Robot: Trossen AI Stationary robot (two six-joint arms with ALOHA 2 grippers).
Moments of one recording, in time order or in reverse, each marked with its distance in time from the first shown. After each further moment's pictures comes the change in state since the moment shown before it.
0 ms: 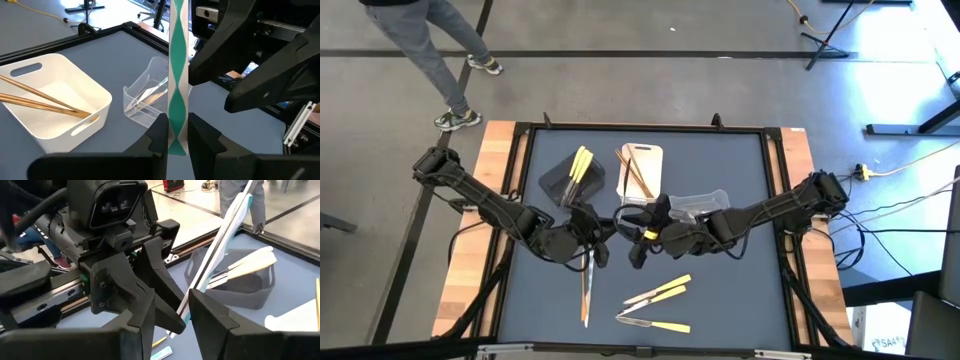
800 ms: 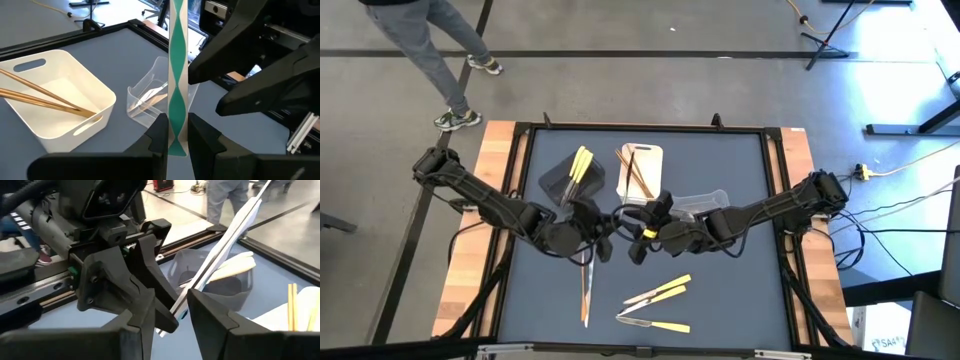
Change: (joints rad) left arm 0.036 0.000 0.000 -0.001 0.031 -0.026; right arm -0.012 0.002 -0.005 -0.031 0.046 -0.062
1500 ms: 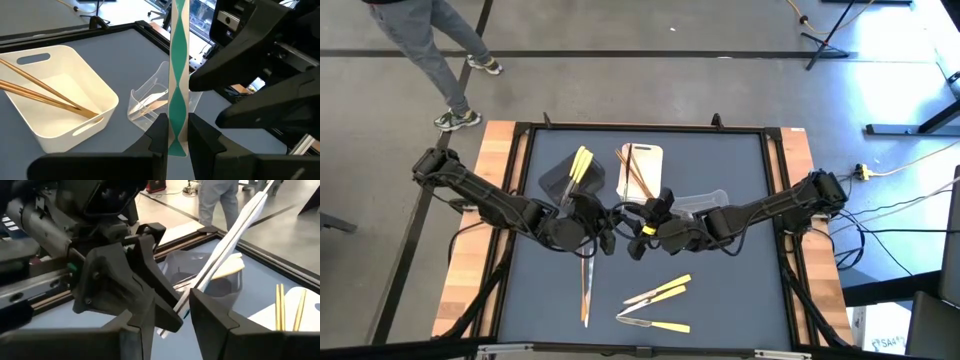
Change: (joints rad) left arm 0.048 0.000 0.000 0.006 0.009 -0.073; right arm -0.003 0.000 0.000 -0.013 0.030 0.000
